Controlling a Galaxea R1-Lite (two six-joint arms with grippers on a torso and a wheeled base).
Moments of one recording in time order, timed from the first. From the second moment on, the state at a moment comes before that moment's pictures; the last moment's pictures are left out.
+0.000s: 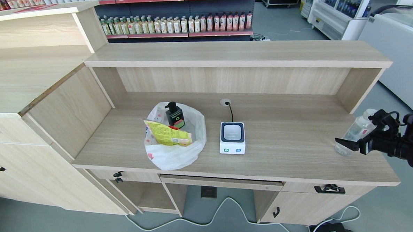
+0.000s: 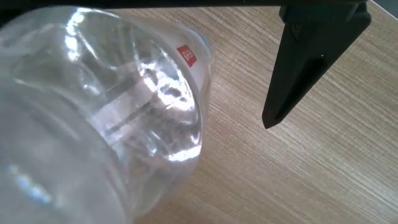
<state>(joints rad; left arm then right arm) 0.00 0.00 0.00 0.00 -0.01 -0.01 -0.46 2.29 -1.08 -0.88 0.78 -0.54</state>
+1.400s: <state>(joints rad) 0.00 0.00 0.00 0.00 -0.01 -0.01 -0.42 2.25 -1.11 -0.89 0.81 -0.42</state>
